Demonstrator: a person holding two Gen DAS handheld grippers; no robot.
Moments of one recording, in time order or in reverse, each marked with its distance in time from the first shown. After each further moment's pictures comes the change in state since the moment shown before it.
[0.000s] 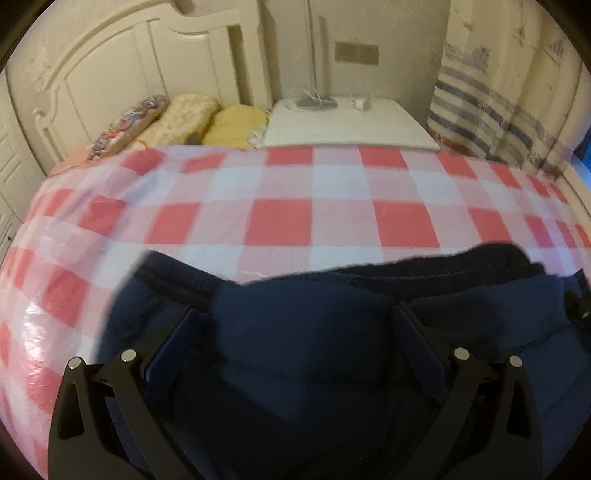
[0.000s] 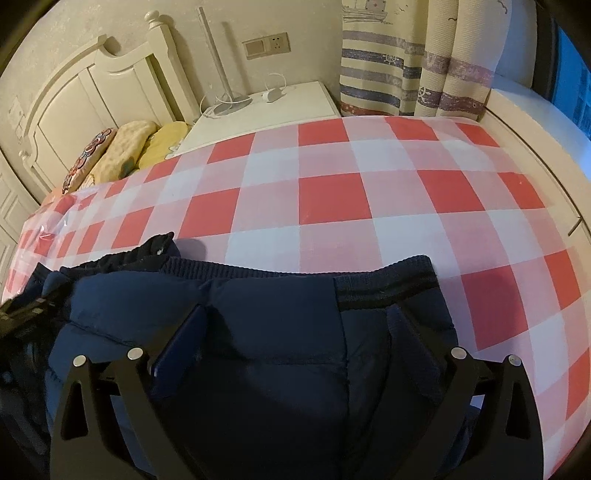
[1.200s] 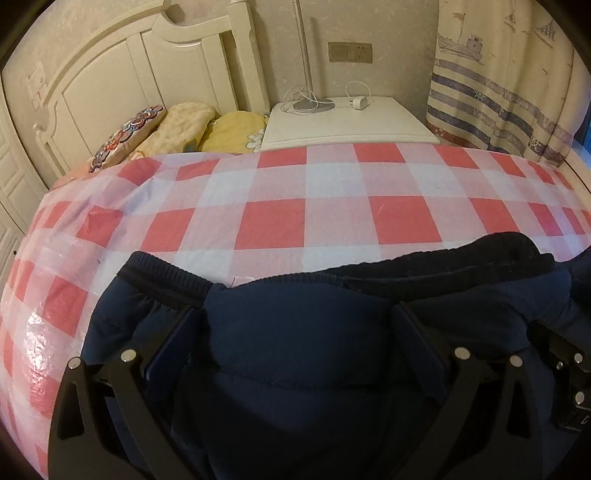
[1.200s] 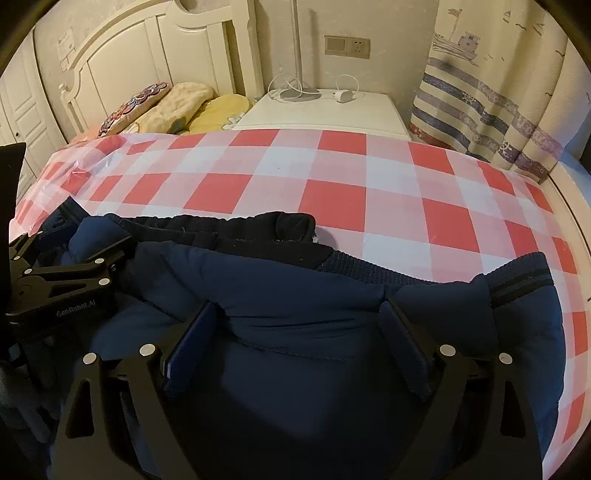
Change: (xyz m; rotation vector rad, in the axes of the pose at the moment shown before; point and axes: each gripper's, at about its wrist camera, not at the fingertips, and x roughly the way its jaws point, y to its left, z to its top) left arm 0.017 -0.014 -0.006 0.045 0.005 0.026; right arm 0.005 0.101 -0.012 -0.244 0.005 0.033
